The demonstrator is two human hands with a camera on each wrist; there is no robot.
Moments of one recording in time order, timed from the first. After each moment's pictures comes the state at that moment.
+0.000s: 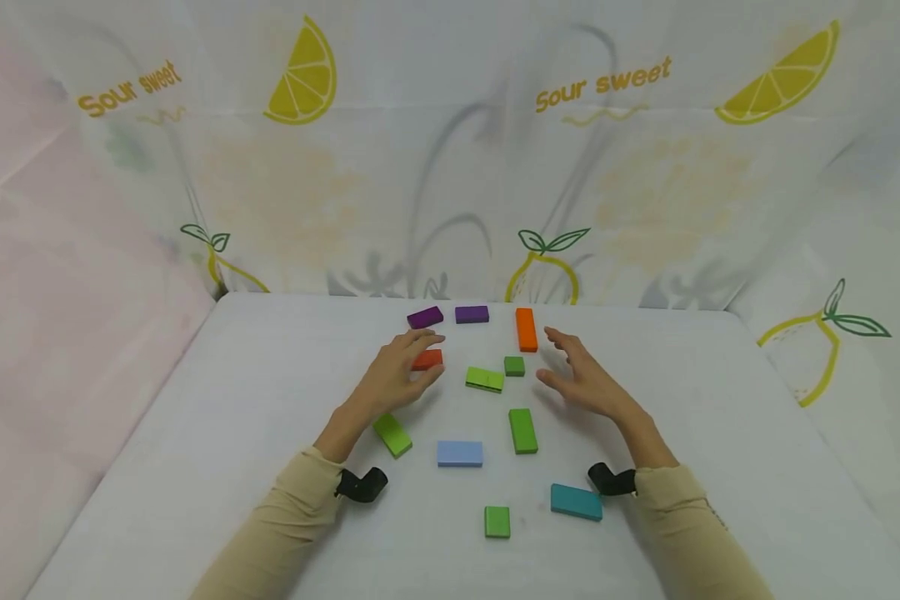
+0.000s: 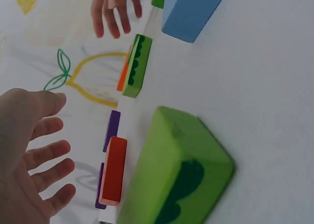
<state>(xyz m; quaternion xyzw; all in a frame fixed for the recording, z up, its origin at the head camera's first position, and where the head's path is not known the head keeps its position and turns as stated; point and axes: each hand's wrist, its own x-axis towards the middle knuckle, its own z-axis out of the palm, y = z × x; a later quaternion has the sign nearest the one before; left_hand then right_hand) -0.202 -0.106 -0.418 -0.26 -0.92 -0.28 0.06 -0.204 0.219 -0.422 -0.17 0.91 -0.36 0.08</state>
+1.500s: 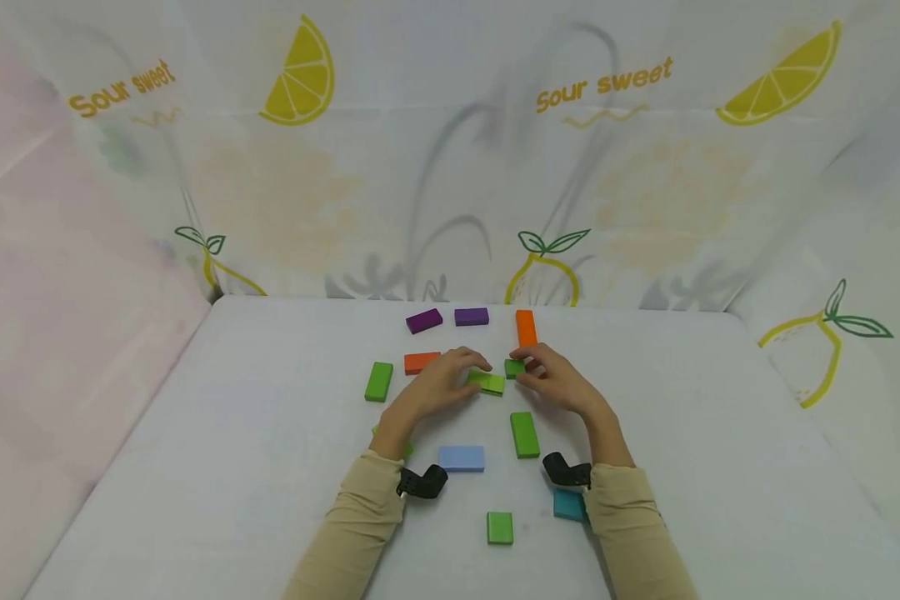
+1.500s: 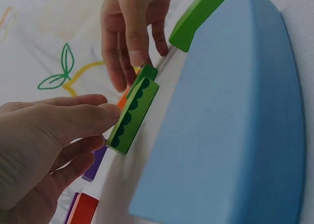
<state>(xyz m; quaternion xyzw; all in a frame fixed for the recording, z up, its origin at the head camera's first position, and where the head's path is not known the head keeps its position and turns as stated) -0.218 -0.053 -0.437 -0.34 -0.88 -0.33 -0.02 -0.214 0.186 -0.431 -0.22 0.89 -0.40 0.07</state>
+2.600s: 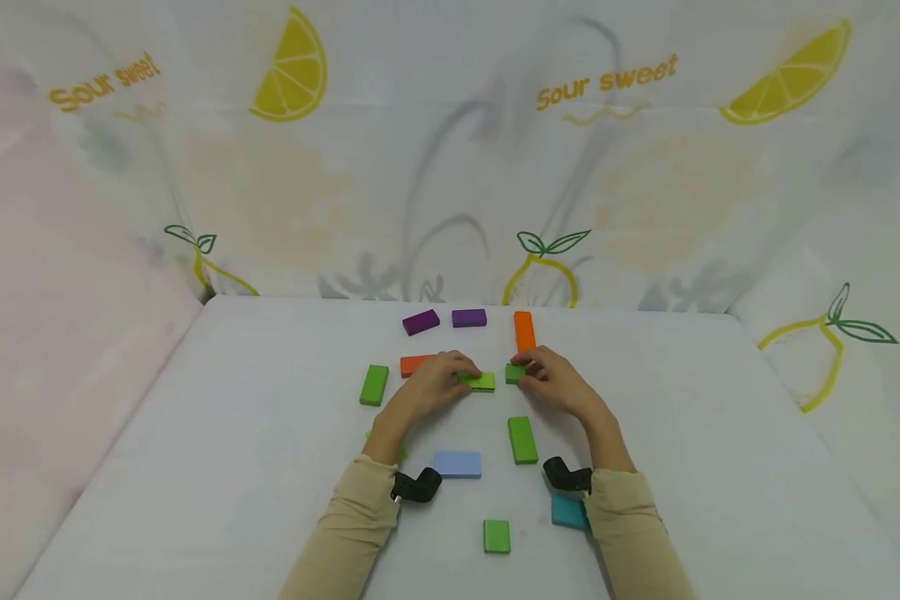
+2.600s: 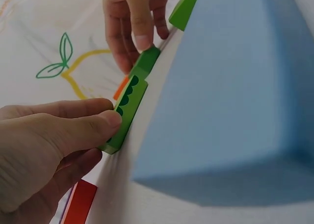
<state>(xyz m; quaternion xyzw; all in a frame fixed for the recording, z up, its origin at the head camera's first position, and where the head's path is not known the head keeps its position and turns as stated) -0.226 -0.059 -0.443 -0.33 -0.89 -0.33 -0.01 -0.220 0.185 -0.433 -0.17 0.91 -0.38 0.08</state>
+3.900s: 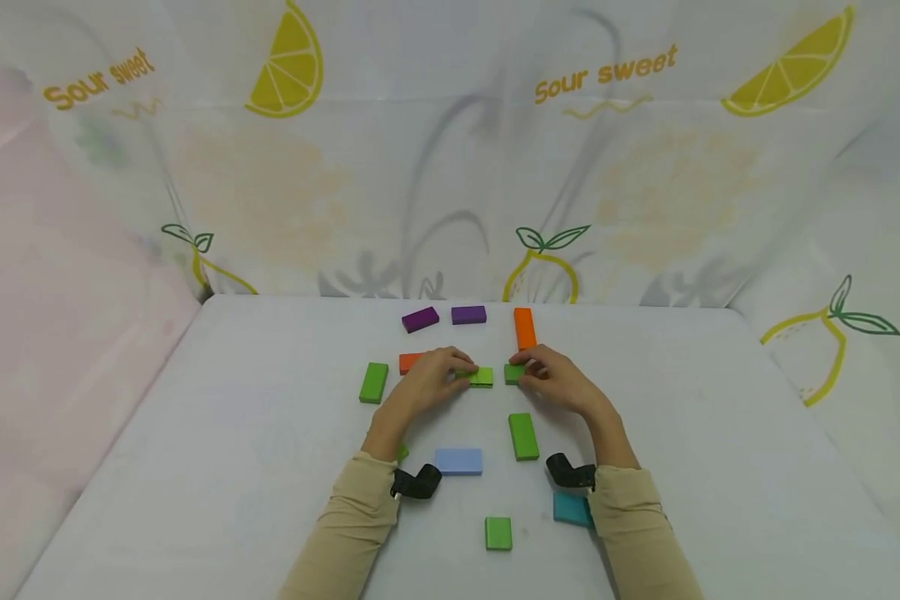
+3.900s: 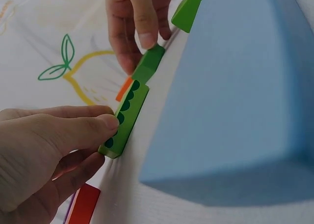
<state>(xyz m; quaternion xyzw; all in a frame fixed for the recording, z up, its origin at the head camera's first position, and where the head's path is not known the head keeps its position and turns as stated) -0.223 -0.058 -0.437 -0.29 -0.90 -0.31 -0.03 -0.216 0.188 -0.433 -0.18 0.90 -0.39 0.10</state>
